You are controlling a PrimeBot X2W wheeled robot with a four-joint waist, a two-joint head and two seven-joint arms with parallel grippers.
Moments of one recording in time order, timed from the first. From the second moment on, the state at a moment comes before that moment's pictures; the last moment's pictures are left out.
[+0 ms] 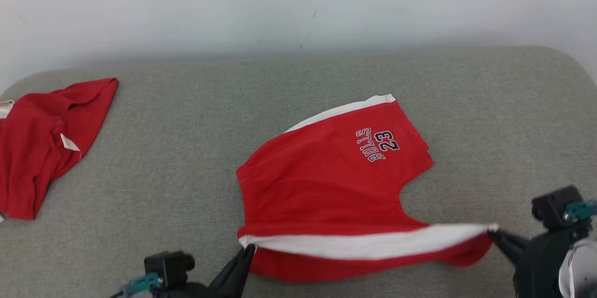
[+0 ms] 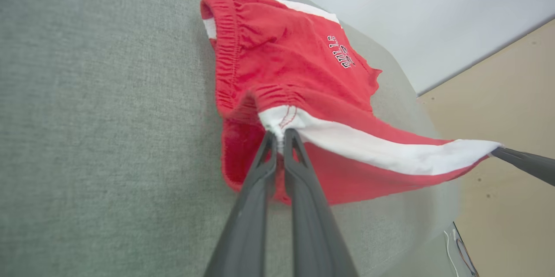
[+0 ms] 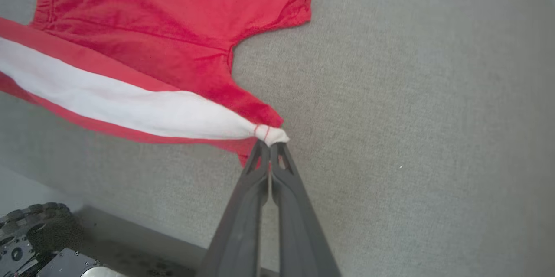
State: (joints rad) left arm -0.09 0.31 -0.54 0.10 -0.95 0.00 0.03; right arm 0.07 -0.49 0.06 -0.33 0.51 0.13 0.90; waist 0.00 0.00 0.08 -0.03
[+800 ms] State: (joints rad) left arm -0.55 0.08 -0.54 0.44 -0.81 0.11 -0.13; right arm -0.68 -0.47 0.25 0.36 0.40 0.13 0.40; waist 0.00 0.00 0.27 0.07
